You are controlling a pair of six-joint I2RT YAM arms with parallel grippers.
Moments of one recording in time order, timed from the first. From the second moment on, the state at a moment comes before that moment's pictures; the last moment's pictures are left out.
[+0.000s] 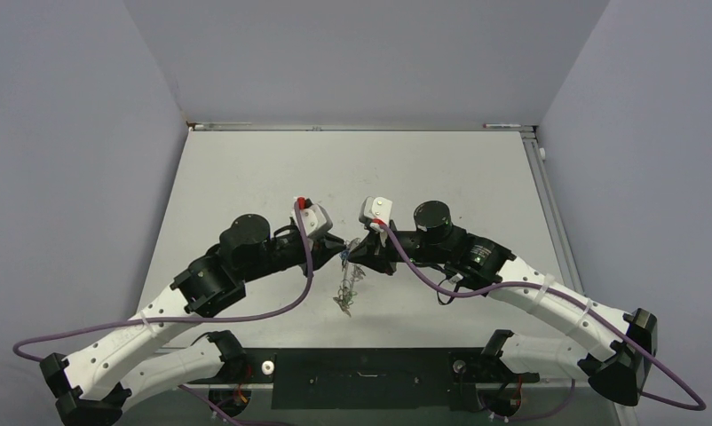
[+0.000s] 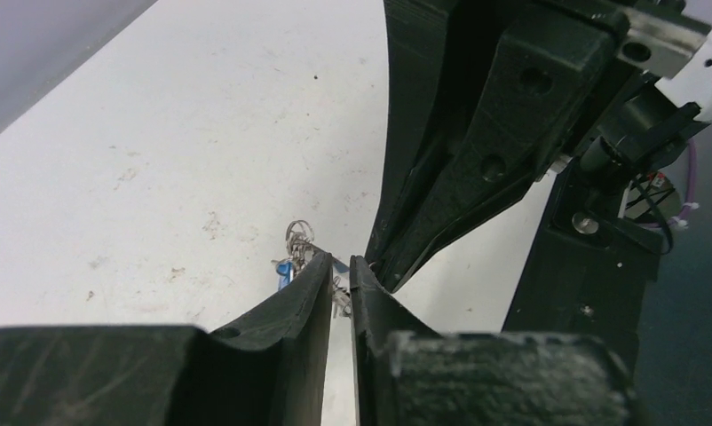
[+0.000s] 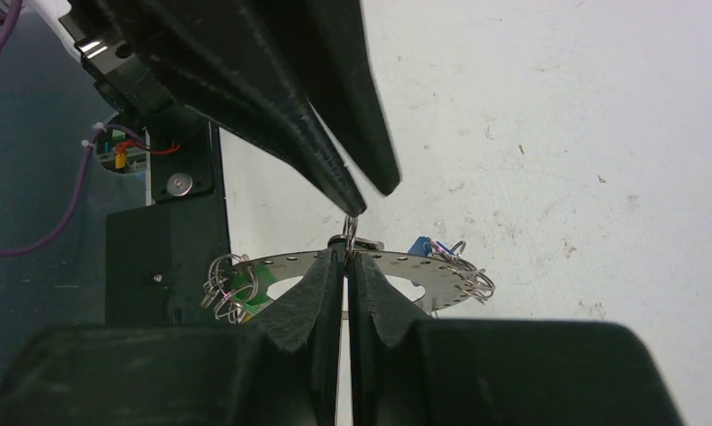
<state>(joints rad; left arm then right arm) -0.89 0.84 0.92 -0.29 0.20 0.02 0.91 1.09 0.98 -0.22 -0.45 -0.11</state>
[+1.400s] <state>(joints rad) -0.74 0.80 0.86 -0.10 0.80 -0.06 0.91 0.90 0.88 -0.05 -0.66 -0.12</state>
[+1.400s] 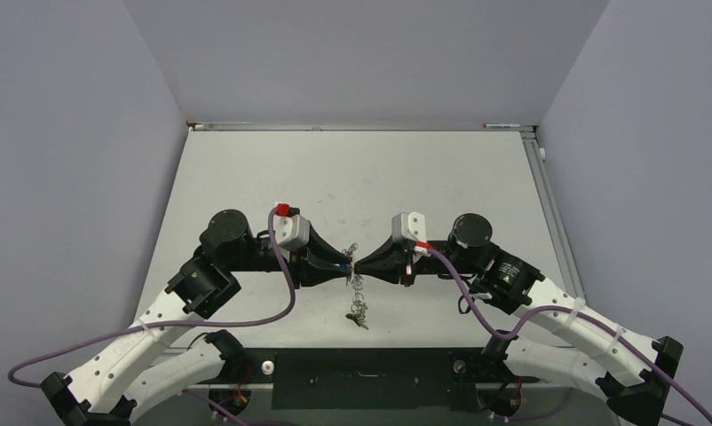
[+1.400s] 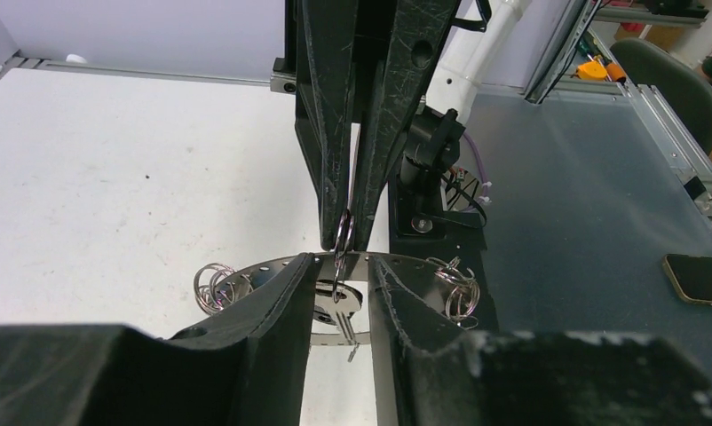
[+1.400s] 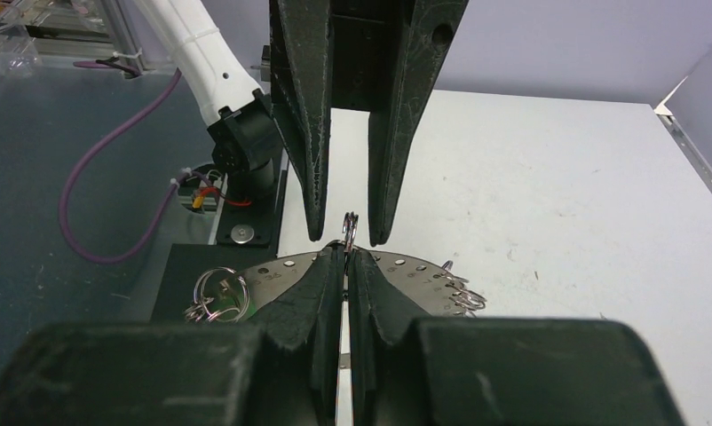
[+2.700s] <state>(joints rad) -0.73 0.86 0.88 -0.29 0.71 0.00 0.90 1.11 1.14 -0.42 -0.62 -0.33</state>
